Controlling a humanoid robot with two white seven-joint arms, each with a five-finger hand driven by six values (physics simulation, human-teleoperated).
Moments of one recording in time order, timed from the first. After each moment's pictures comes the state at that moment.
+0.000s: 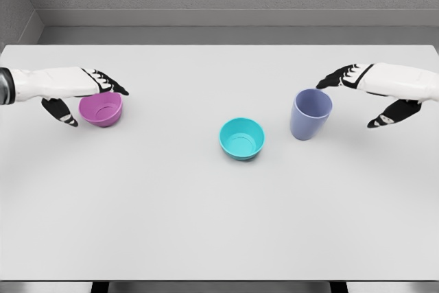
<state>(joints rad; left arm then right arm) -0.81 0.87 -0.78 -1.26 -0.28 -0.61 -0.61 -0.65 -1.03 0.63 -1.49 -0.02 -0.61 0.60</state>
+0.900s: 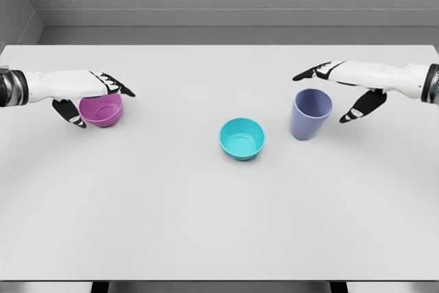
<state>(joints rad) -0.82 0.80 -0.79 -1.18 -0.31 -0.61 -0.61 -0.79 -0.90 0.80 -1.38 -0.08 -0.49 0.61</state>
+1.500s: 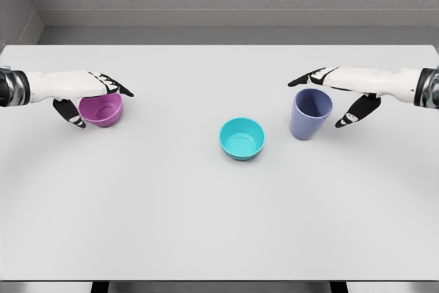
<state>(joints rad) -0.82 0.78 -0.79 -1.13 -0.33 -0.61 -0.61 -0.79 -0.89 0.82 -1.38 -0.07 -0.48 0.61</state>
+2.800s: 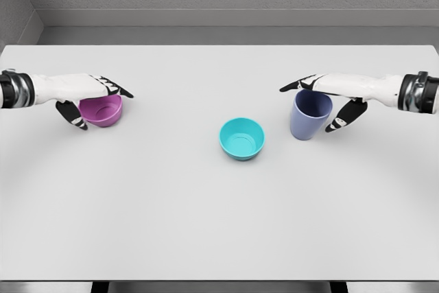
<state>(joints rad) -0.83 0.74 -0.78 -1.06 -0.35 -0.61 -0.61 -0.79 -0.82 0.85 -1.31 -0.05 -0.48 0.61</state>
